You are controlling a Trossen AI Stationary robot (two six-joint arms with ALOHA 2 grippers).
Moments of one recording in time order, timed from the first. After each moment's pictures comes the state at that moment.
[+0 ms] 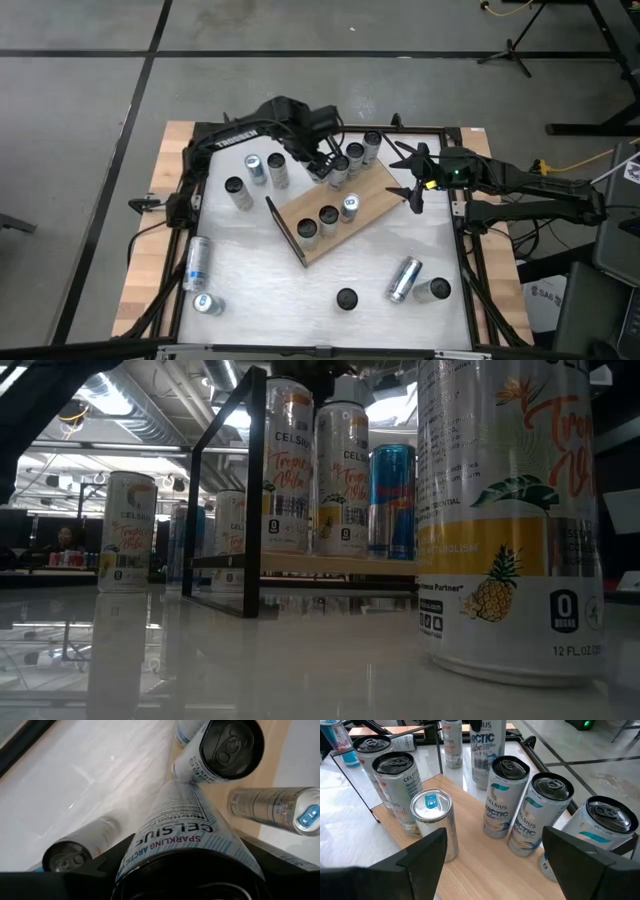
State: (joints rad) left arm 0.27 2.06 2.34 -1.57 -0.05 -0.56; right arm -0.18 0.78 0.76 -0.42 0.01 -0.05
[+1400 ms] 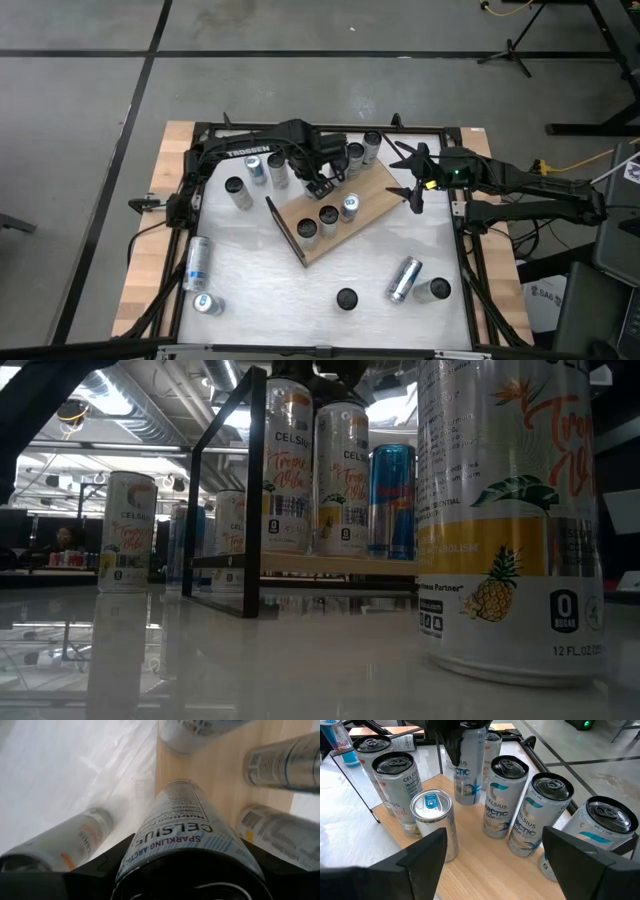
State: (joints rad) left arm 0.21 2.07 2.11 -1.47 -0.04 -0.48; right arm -0.18 0.78 0.76 -0.42 0.01 -0.05
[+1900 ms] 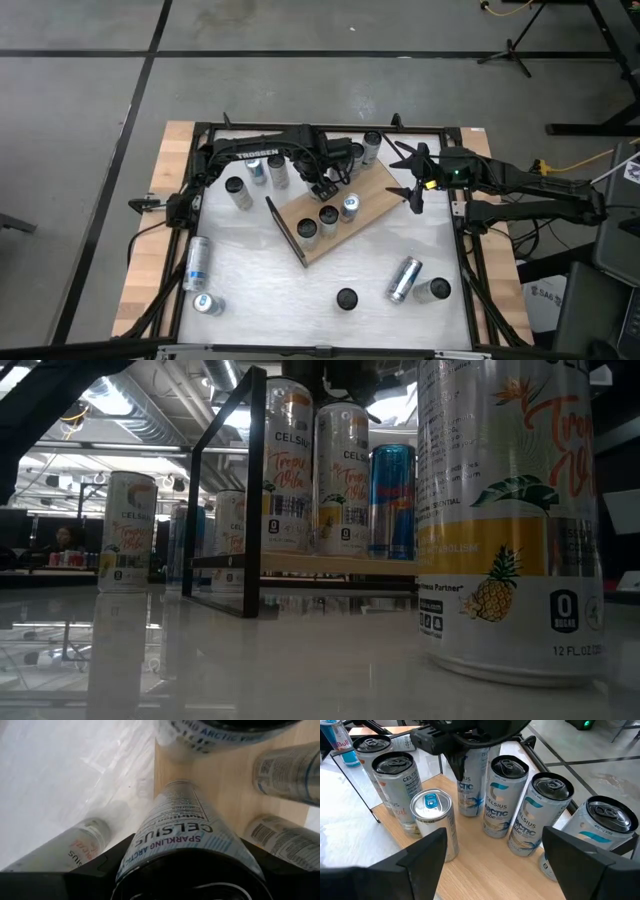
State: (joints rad) left arm 0.21 2.12 2.11 -1.43 -0.06 -0.46; right arm -0.18 0.78 0.76 -0.42 0.01 -0.05
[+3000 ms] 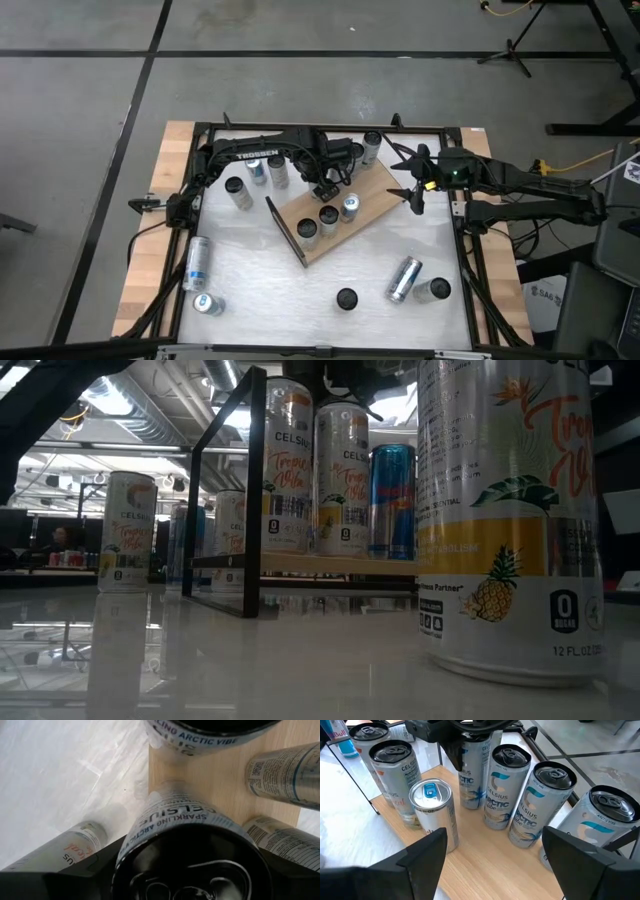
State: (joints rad) left arm 0.20 2.12 2.11 -1.42 -0.05 -0.46; right arm -0.18 0.78 0.76 -0.46 0.01 -0.05
